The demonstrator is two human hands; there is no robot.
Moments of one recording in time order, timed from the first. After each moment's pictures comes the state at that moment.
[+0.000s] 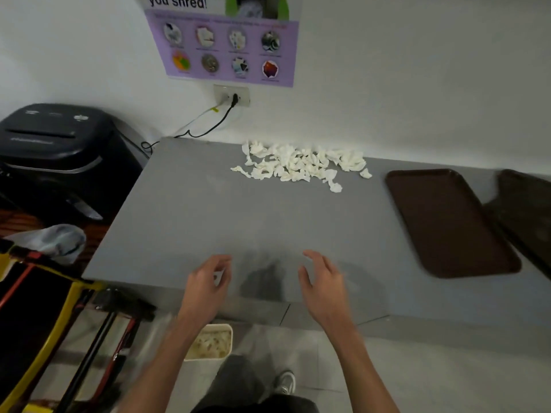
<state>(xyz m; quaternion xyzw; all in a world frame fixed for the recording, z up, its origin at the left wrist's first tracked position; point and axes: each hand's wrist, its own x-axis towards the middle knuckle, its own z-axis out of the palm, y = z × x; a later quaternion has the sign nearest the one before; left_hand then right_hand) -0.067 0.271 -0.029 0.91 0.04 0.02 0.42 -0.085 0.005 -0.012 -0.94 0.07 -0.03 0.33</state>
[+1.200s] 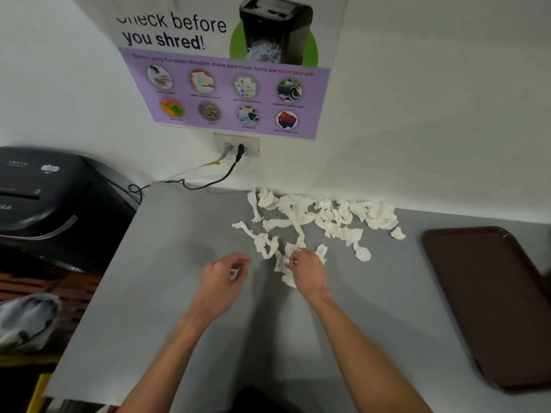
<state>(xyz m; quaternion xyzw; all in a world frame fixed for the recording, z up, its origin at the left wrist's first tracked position) 0.208 0.273 -0.021 0.91 -0.02 -0.02 0.41 0.259 0.040 -0.124 -0.97 0.04 0.08 0.23</state>
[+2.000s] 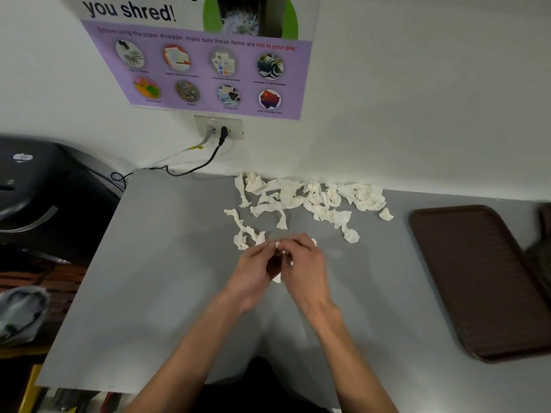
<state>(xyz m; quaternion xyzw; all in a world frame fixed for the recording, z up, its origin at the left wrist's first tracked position) 0.197 0.175 0.014 0.50 0.15 -0.25 0.82 0.178 0.050 0.012 -0.92 0.02 -0.05 0.39</state>
